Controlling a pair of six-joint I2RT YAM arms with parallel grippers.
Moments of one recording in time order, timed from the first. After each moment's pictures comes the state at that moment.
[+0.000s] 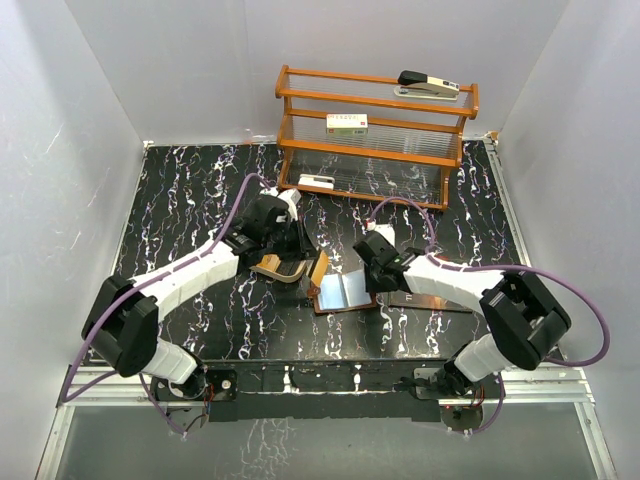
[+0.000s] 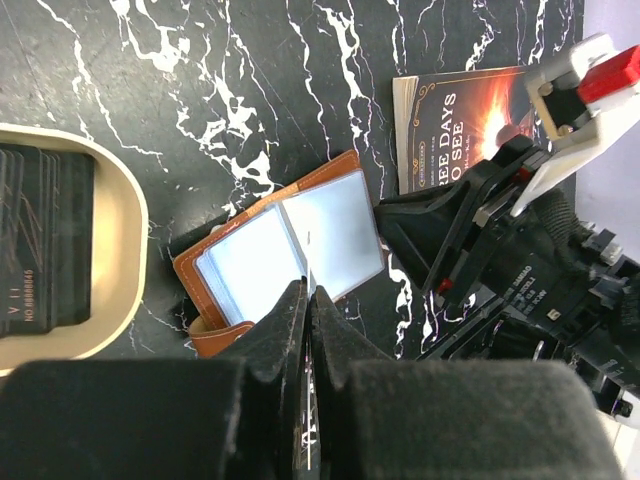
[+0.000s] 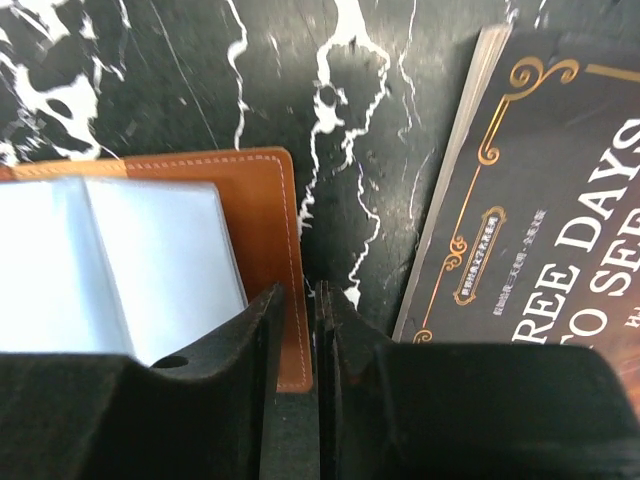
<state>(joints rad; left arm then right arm) -0.65 1.45 0.98 -0.26 0.22 -0.68 0.70 1.47 0.79 -0.41 0.27 0.57</state>
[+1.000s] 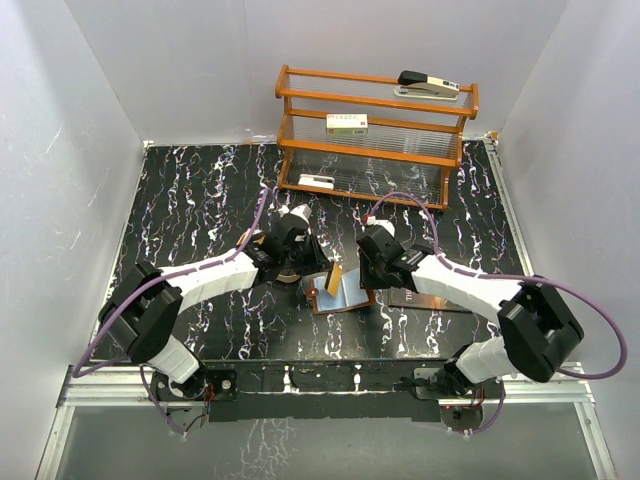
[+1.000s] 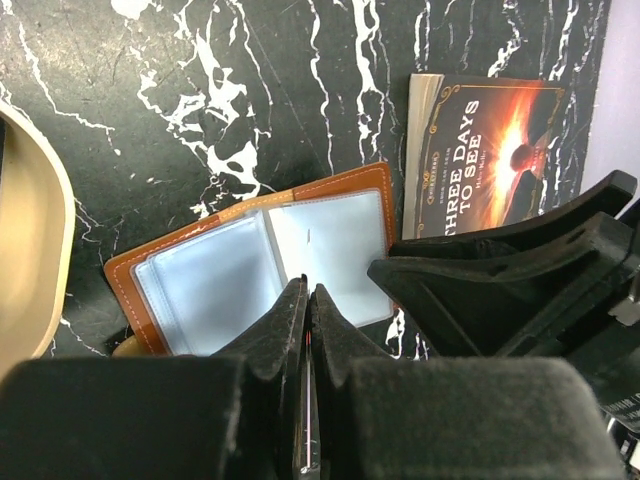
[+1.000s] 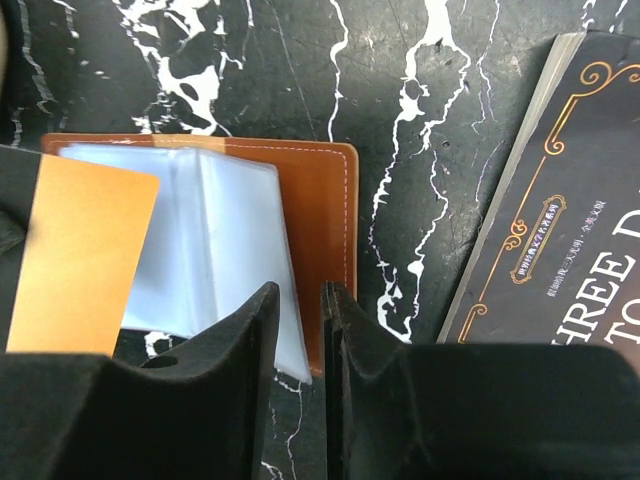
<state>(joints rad) -0.77 1.54 0.88 -0.05 0.10 -0.87 0.70 1.37 0.81 -0.44 0.15 0.61</state>
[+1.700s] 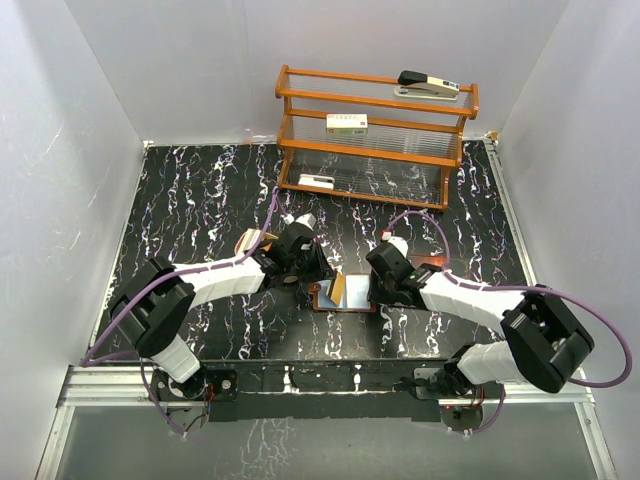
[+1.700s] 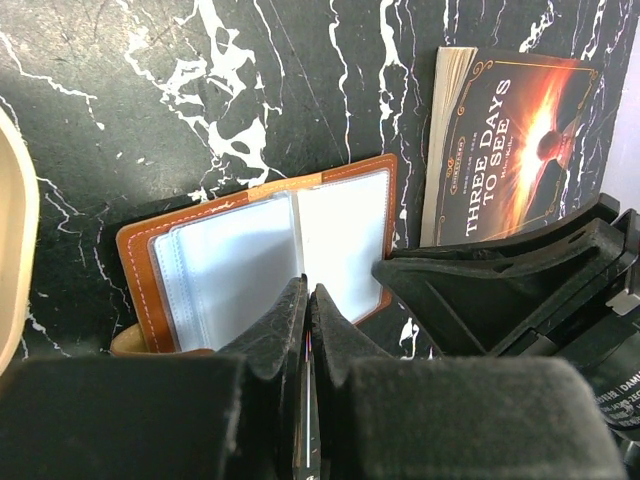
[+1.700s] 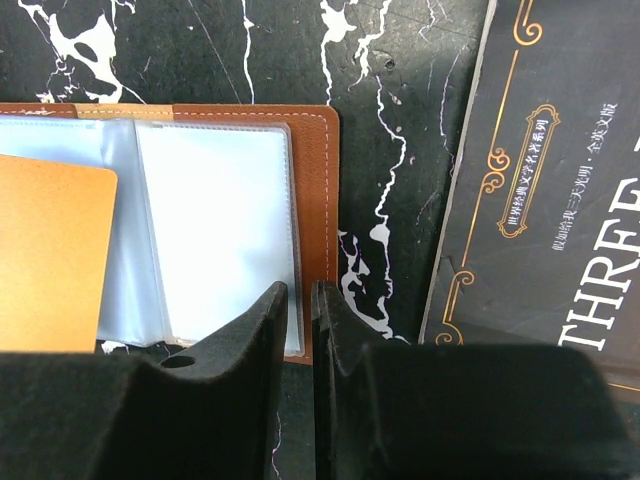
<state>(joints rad) -0.81 1.60 0.85 0.01 0.09 -0.90 0.70 1.32 0.61 -0.31 0.16 0.74</state>
